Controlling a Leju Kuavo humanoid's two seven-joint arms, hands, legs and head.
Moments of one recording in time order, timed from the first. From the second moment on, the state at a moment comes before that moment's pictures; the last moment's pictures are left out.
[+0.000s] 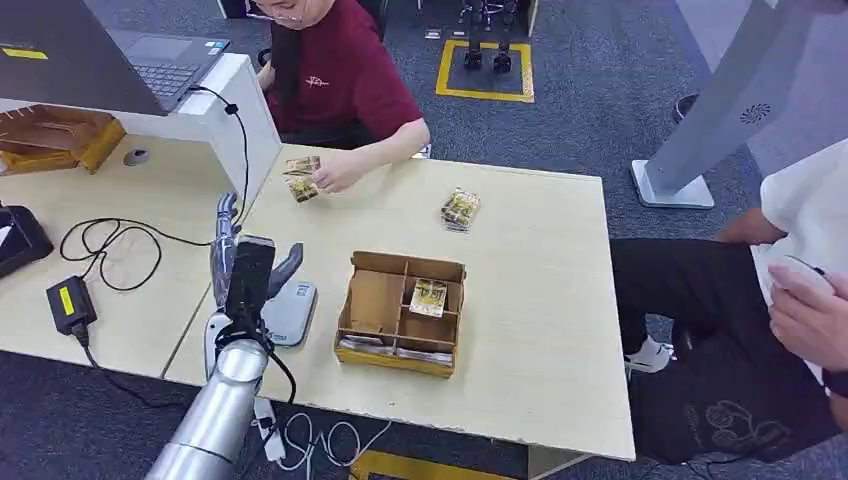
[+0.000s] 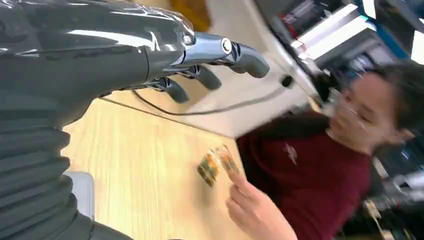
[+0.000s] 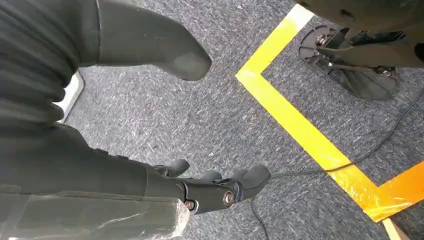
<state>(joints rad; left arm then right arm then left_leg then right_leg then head) -0.30 -0.08 -0.18 -1.26 -0.50 0.47 -0.21 0.00 -0.14 0.86 -0.19 -0.08 -0.24 -0.17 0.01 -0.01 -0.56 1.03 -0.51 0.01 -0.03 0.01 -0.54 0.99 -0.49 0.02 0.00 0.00</state>
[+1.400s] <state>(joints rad) -0.03 0.09 -0.63 -1.38 -1.28 0.63 -0.05 -0.01 -0.11 0.81 -0.05 -0.11 -0.23 -0.26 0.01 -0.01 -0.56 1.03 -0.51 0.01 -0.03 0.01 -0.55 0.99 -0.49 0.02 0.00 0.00</state>
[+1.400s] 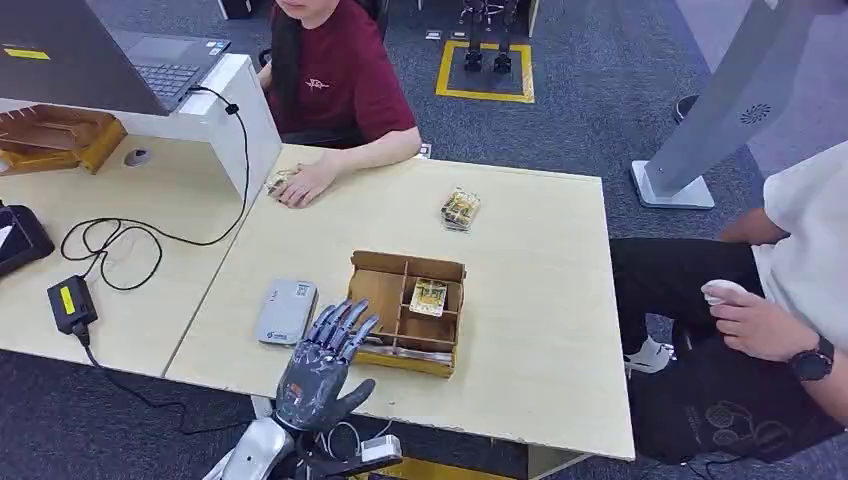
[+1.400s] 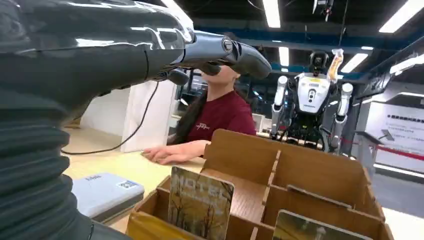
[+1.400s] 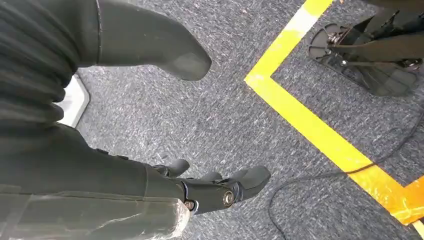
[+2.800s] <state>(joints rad) -0.10 0.05 -0.59 -1.28 -1.31 0.55 0.08 0.00 -0.12 0.81 -0.11 -0.10 -0.23 -0.22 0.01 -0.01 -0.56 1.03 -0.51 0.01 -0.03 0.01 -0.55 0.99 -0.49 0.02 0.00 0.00</state>
